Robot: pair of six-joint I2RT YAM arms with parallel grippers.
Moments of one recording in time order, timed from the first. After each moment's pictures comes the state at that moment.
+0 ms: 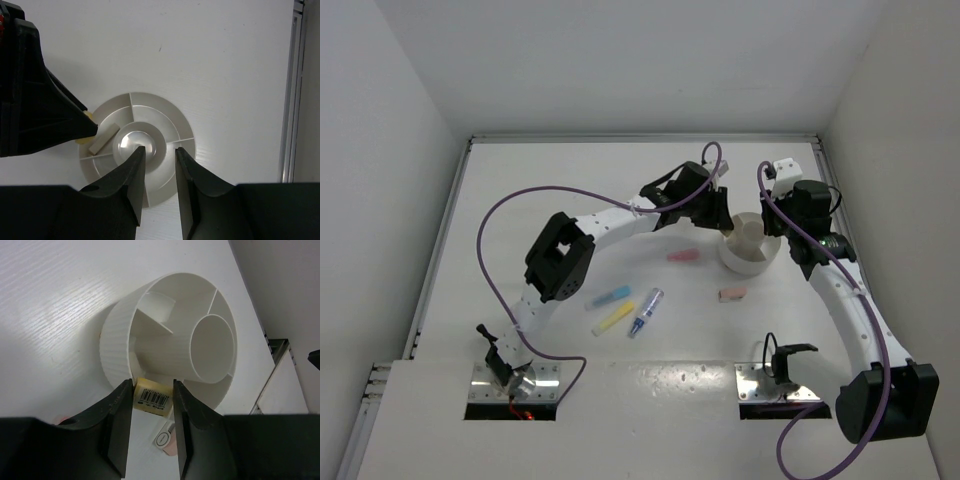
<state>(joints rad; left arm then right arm) -0.81 2.24 1.86 -0.18 0.30 -0.58 0.07 1.05 0.82 -0.31 -0.01 -0.20</state>
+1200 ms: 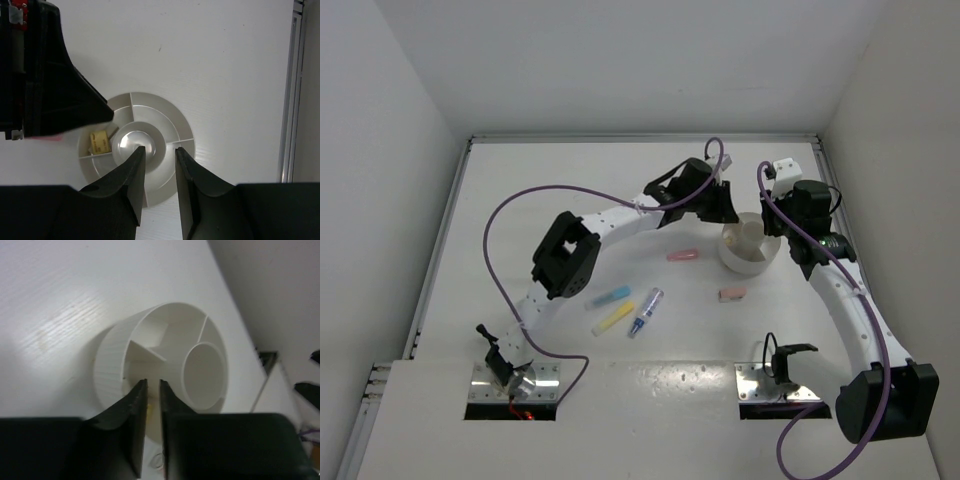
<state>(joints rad) -0.80 2.31 1.94 -0.12 0.32 -0.62 0.07 1.05 0.82 -0.31 -0.01 -0.21</state>
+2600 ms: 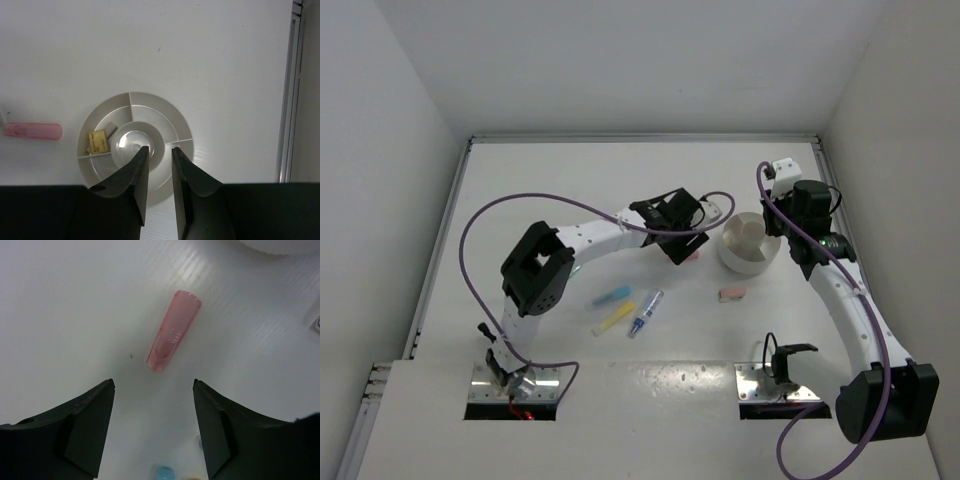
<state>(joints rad) -0.86 2.02 1.60 -0.52 -0.06 0.07 0.07 1.05 0.82 -0.31 -0.01 -0.22</state>
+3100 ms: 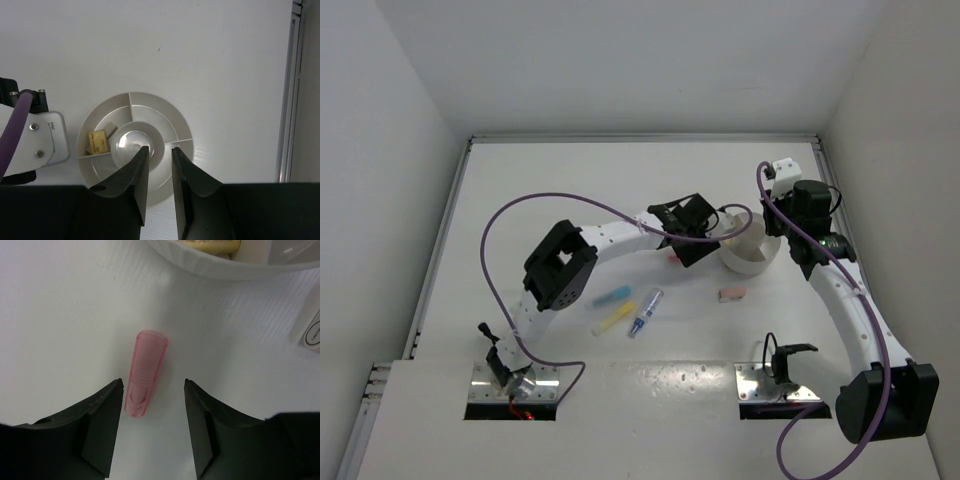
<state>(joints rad) -0.90 2.18 1.73 -0.50 0.01 0.21 0.07 1.05 0.82 -0.31 -0.01 -0.22</state>
